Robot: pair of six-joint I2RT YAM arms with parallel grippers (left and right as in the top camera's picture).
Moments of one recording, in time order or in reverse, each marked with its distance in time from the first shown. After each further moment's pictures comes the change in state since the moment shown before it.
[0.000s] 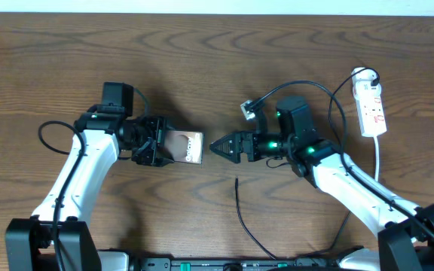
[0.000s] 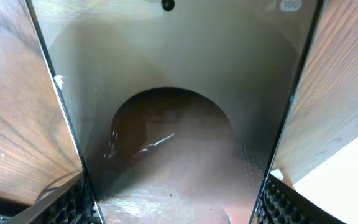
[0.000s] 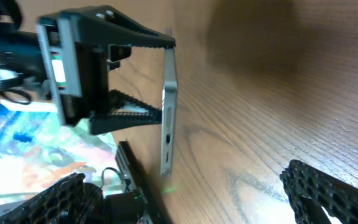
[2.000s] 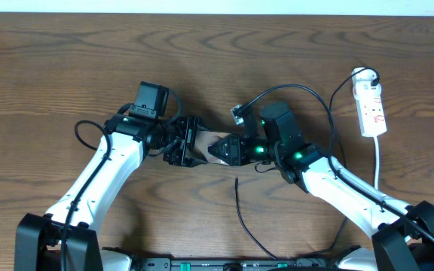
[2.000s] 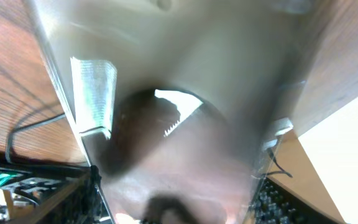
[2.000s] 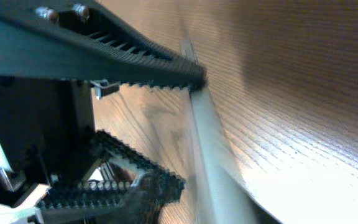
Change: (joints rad) left arm -0.201 0.000 0.000 0.132 0.131 -0.217; right arm 0.096 0.012 0.000 0.024 0.148 0.059
